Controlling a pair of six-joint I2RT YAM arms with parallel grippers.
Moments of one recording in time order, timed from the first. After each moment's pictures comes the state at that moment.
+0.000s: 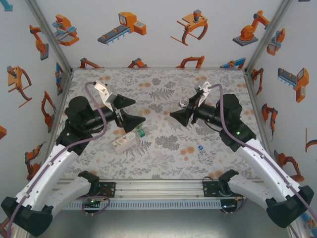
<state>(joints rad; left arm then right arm) -0.53 0.87 0.90 0.00 0.68 -0.11 0.55 0.92 0.94 -0.07 -0.55 0.14</state>
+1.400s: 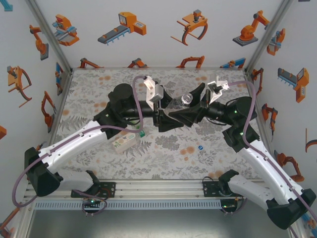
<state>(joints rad) -0.92 1.30 1.20 0.17 0.72 -0.05 0.55 0.91 0.97 0.29 -0.81 0.43</state>
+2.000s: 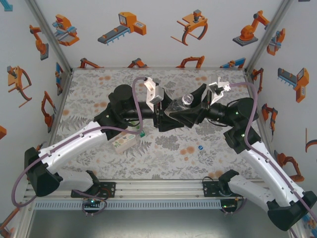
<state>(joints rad) -0.94 1.29 1.19 0.18 0.73 -0.06 0.55 0.89 0.97 0.25 -0.79 0.41</state>
